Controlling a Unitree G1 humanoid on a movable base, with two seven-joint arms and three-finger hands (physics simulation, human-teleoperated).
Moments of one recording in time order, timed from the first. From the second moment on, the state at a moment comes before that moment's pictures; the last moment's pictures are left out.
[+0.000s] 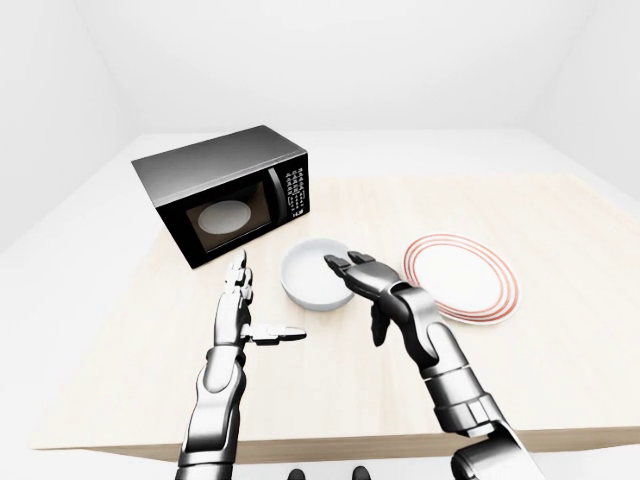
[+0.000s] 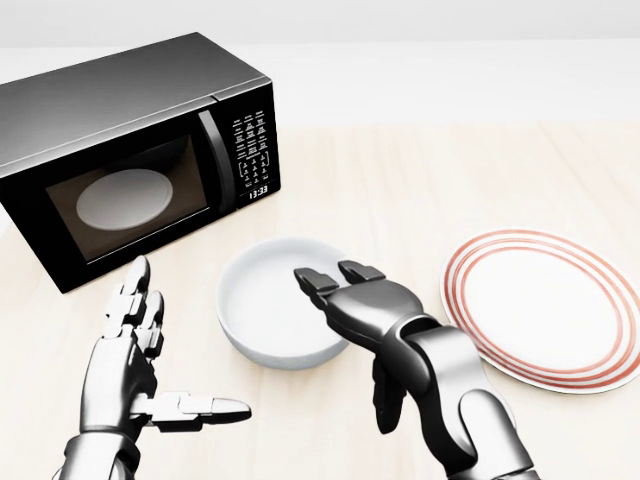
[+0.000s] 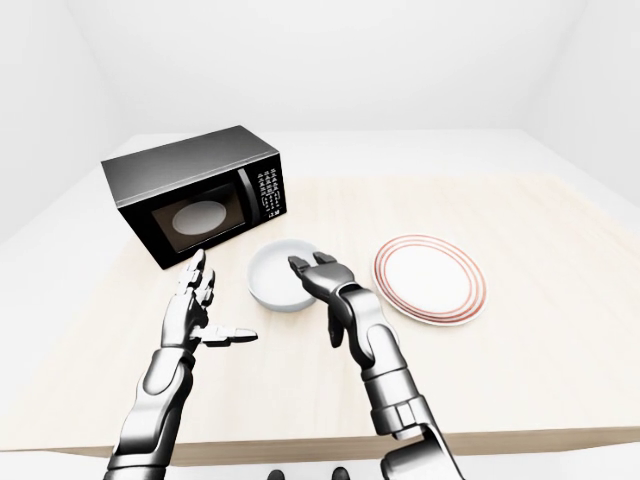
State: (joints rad) left arm -0.01 0.02 0.04 0.01 -0.02 0.00 -0.04; right arm -0.42 -0.06 0.14 0.23 -1.22 -0.09 0.61
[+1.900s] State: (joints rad) left arm 0.00 0.02 0.04 0.01 -0.02 0.00 -0.04; right arm -0.67 0.03 0.20 0.77 -1.34 -0.09 0.40
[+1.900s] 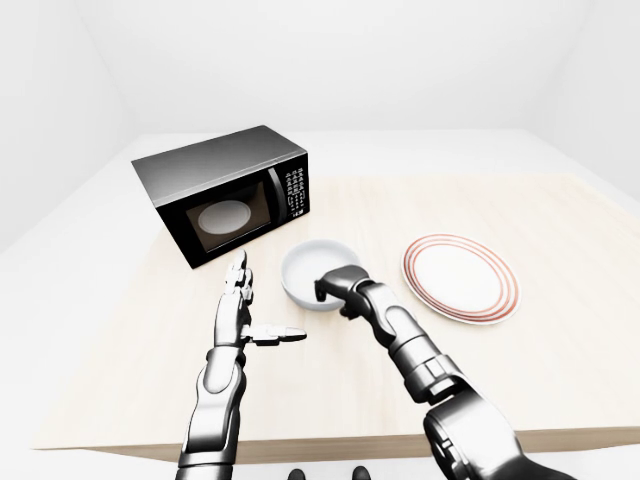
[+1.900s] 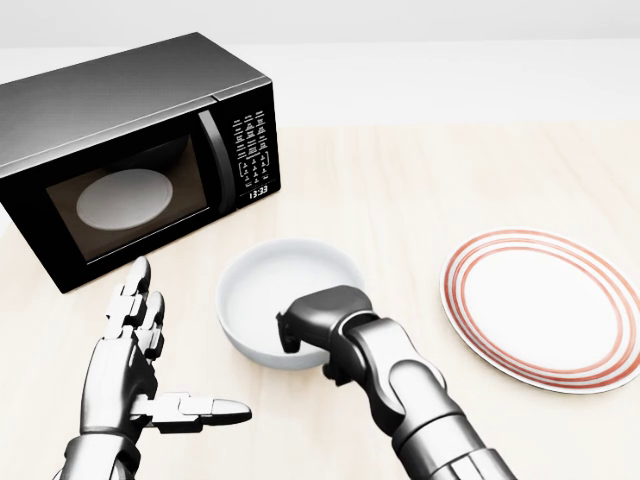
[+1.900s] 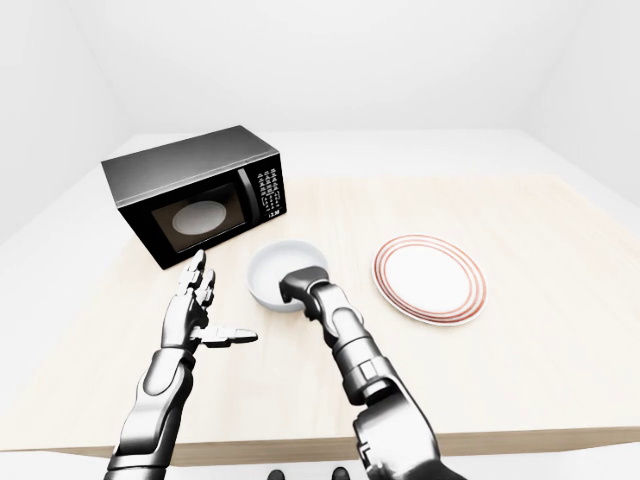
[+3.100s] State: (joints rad) left arm 0.00 0.02 0.03 0.01 -0.01 0.00 -0.04; right arm -0.67 0.00 0.16 0.59 -1.30 -0.09 0.17
